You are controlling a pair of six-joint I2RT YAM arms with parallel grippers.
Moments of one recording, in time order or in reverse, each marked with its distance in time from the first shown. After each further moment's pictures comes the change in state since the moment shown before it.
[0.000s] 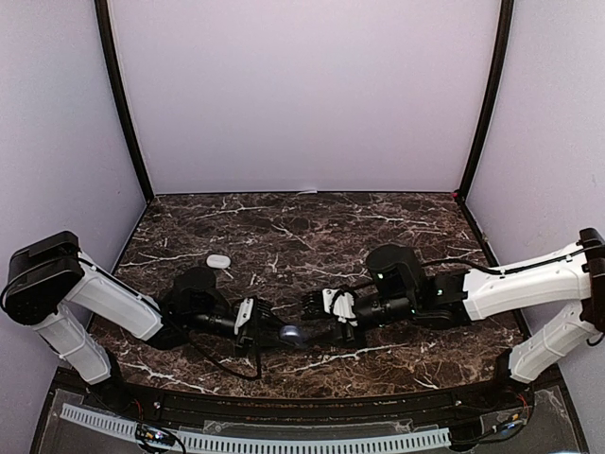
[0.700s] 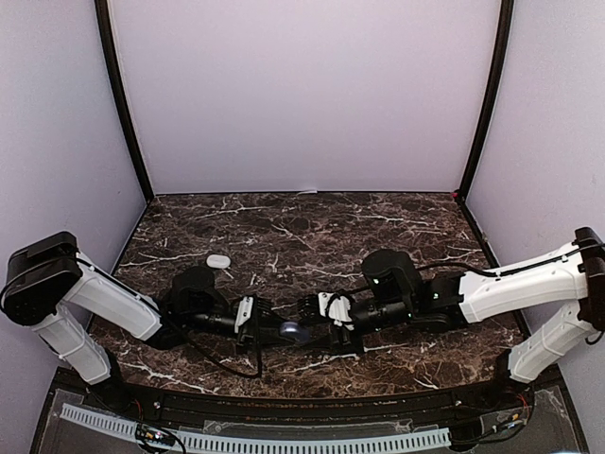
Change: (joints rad) left arm 0.000 -0.009 -0.002 0.001 -0.047 0.021; right arm 0.023 0.024 0.005 0.006 -0.005 0.043
